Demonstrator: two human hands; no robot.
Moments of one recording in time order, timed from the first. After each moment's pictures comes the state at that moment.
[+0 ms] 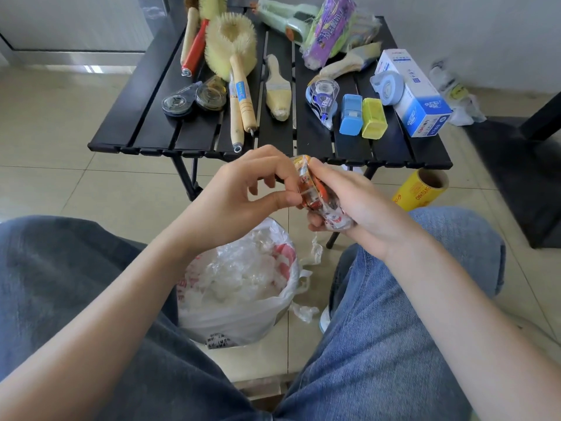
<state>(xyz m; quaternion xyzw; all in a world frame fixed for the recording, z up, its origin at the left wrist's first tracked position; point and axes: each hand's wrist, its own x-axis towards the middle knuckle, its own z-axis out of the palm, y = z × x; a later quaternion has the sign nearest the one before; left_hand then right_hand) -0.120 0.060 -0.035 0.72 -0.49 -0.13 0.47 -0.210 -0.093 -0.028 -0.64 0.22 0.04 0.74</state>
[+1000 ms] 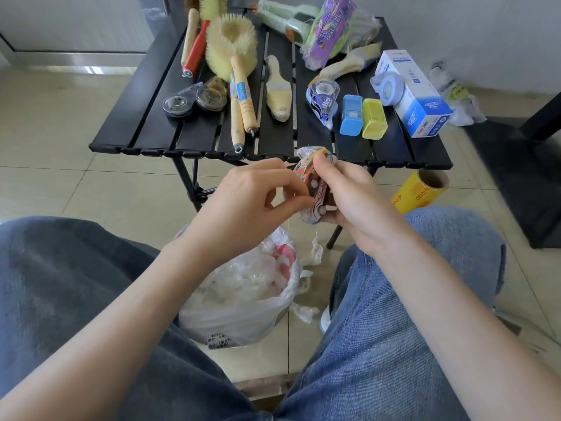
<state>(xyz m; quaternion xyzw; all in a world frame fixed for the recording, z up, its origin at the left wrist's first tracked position) -0.133 0.052 -0.037 0.77 -0.48 -0.01 0.41 -0.202 -0.088 -0.034 -0.68 0.28 -0.04 0.68</state>
